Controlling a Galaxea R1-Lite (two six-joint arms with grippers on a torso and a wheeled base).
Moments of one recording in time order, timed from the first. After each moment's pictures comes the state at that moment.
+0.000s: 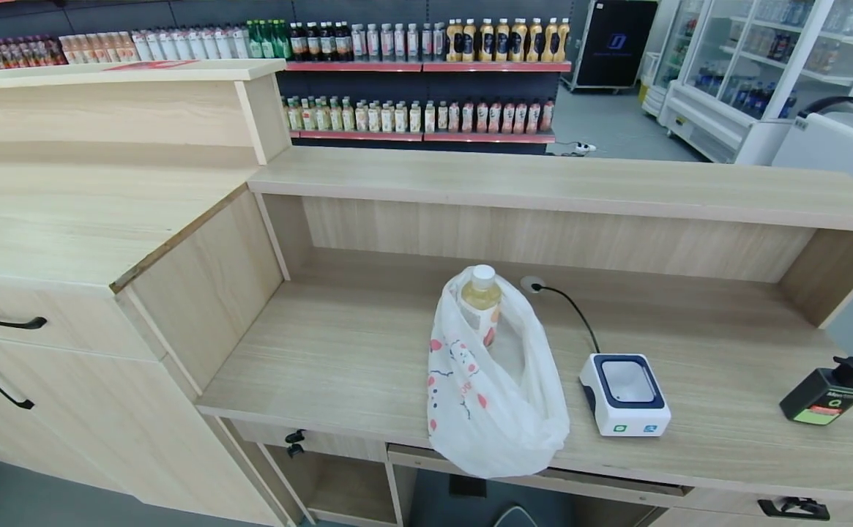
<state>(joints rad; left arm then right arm) 0.00 0.00 0.00 0.00 0.01 0.01 -0.94 1.86 -0.85 -0.36 0.34 -0.99</state>
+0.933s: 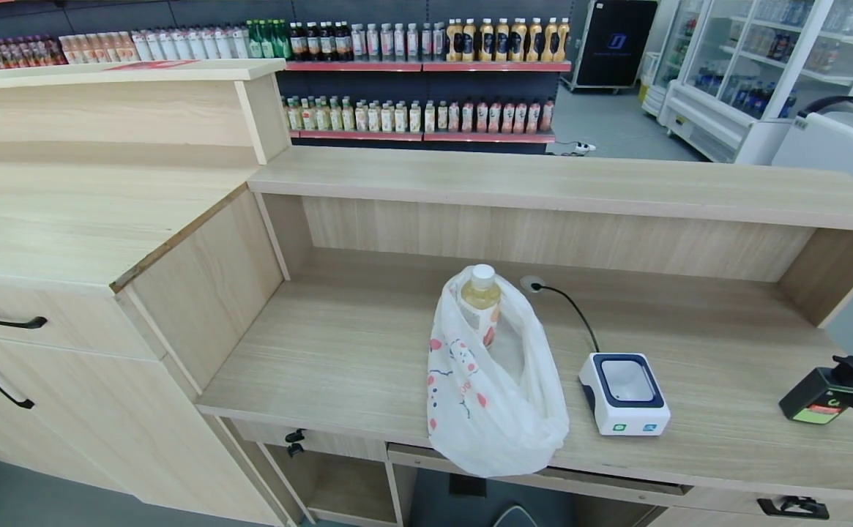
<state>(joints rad) 0.00 0.00 0.00 0.00 0.01 0.01 -0.82 2.09 -1.04 -0.31 0.60 -0.99</state>
